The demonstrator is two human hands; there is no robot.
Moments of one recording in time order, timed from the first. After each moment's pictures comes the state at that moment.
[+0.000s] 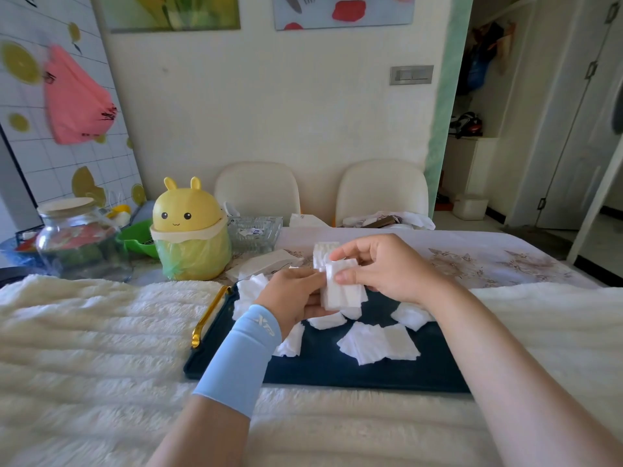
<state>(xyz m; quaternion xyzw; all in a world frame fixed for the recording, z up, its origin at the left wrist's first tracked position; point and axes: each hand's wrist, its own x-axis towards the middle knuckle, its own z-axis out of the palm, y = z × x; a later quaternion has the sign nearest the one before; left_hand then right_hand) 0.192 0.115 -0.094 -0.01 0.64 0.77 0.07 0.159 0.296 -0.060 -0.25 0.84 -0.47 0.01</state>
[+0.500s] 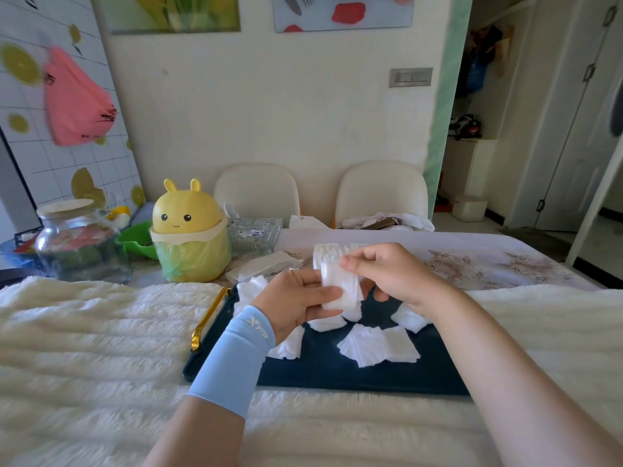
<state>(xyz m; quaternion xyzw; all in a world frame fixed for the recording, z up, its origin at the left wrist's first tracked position) 0.196 0.109 -0.095 0.06 0.65 0.75 0.10 0.159 0.295 -0.065 -0.17 0.83 -0.53 0.04</state>
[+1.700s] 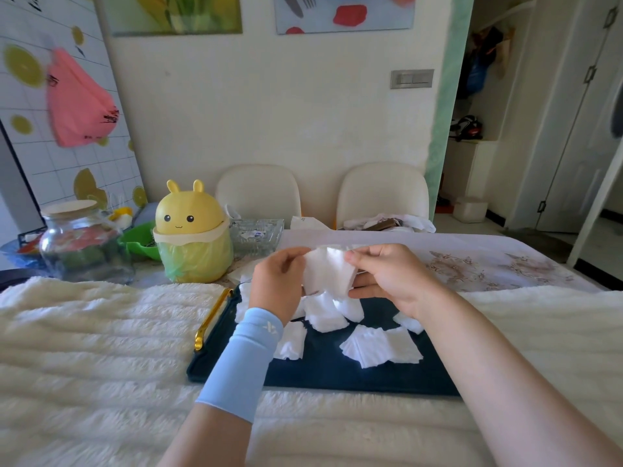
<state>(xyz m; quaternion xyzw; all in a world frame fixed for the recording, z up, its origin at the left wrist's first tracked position) 0.187 0.105 -0.093 -0.04 0.76 0.61 -0.22 0.155 0.283 -0.070 -0.10 0.72 -0.68 0.07</state>
